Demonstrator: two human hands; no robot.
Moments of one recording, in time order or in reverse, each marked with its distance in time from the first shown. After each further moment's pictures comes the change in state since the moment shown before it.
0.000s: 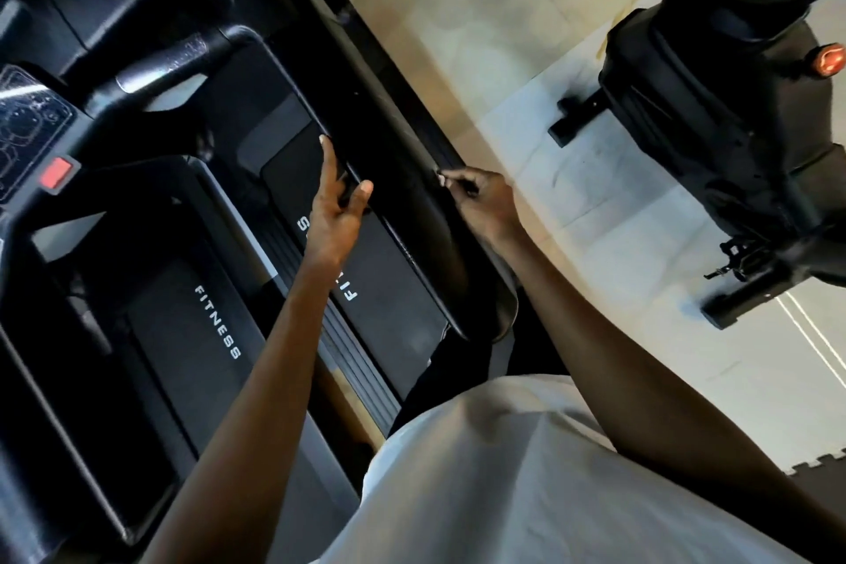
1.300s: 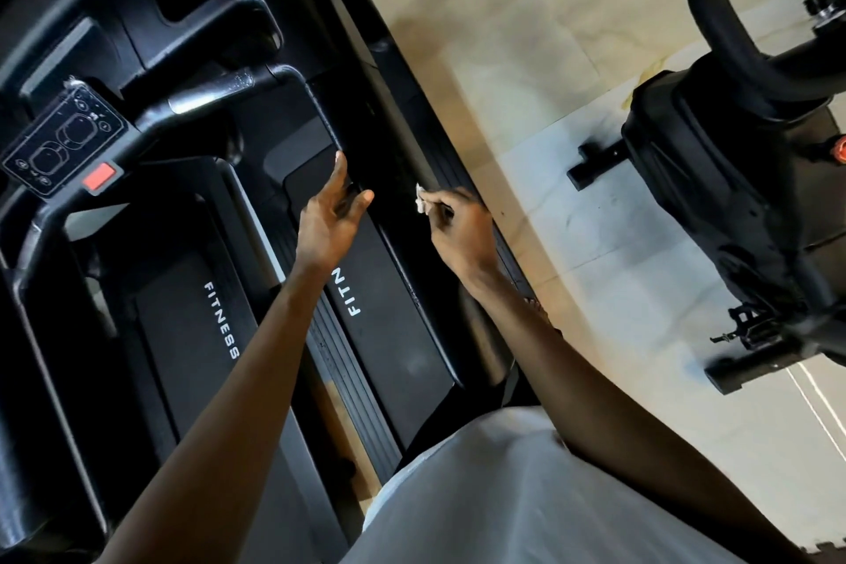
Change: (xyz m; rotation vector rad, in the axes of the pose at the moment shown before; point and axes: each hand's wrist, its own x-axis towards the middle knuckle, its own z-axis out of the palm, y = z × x) left_hand 0.027 0.027 -0.025 0.188 0.125 0.016; right_hand 0.008 -0.051 0.021 -0.032 0.034 -0.199
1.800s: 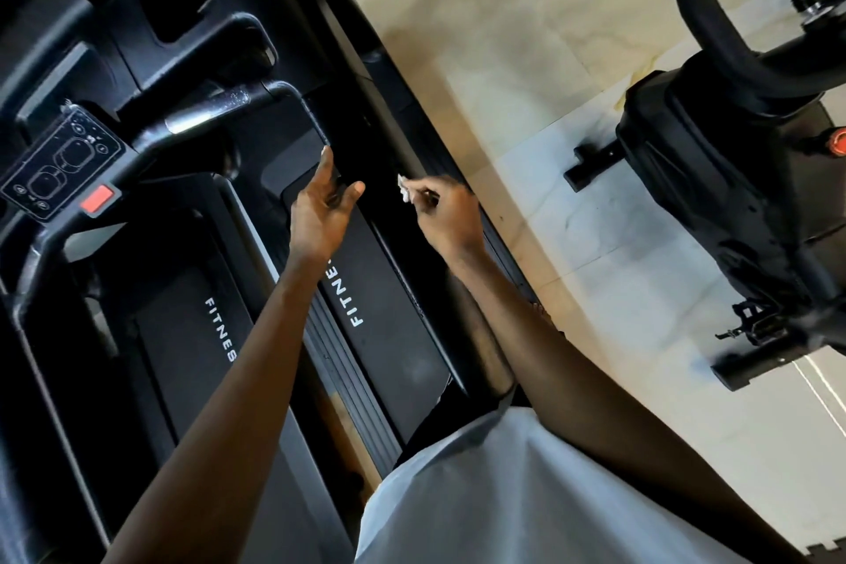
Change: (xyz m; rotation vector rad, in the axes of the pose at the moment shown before) left_hand 0.033 -0.011 -0.007 0.001 0.071 0.012; right_hand 0.030 -0.022 0.011 0.014 0.010 0.022
